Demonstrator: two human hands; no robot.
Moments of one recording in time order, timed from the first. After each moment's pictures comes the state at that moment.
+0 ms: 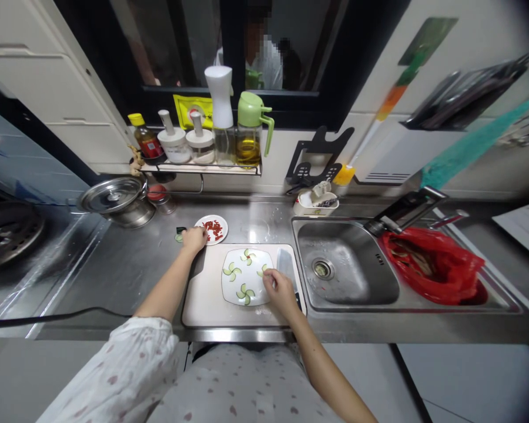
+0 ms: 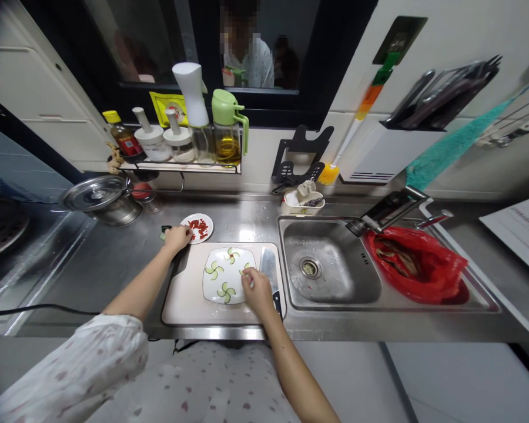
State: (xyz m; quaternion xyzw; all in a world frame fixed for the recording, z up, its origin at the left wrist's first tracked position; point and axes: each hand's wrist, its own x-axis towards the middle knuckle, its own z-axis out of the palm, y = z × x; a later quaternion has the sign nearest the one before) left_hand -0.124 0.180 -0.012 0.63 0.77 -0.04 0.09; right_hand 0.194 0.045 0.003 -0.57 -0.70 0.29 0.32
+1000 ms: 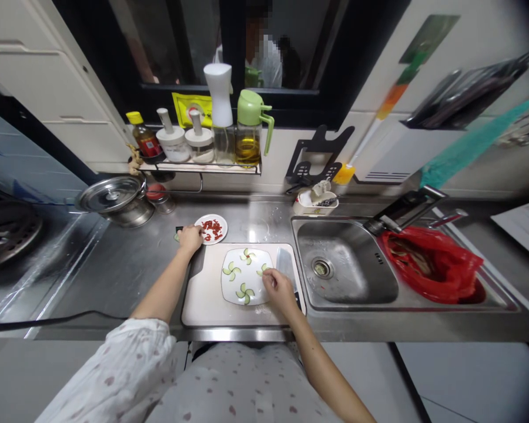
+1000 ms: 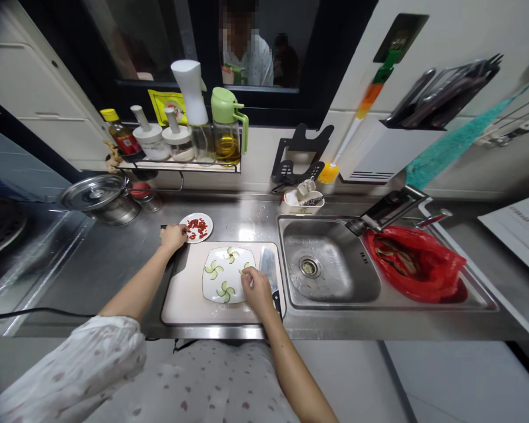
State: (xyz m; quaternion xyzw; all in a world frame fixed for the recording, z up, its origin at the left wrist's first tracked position) left_hand -0.132 0.178 -0.013 0.60 0.79 0.00 0.10; right_hand 0.194 0.046 0.001 -0.57 -0.69 0.30 0.32
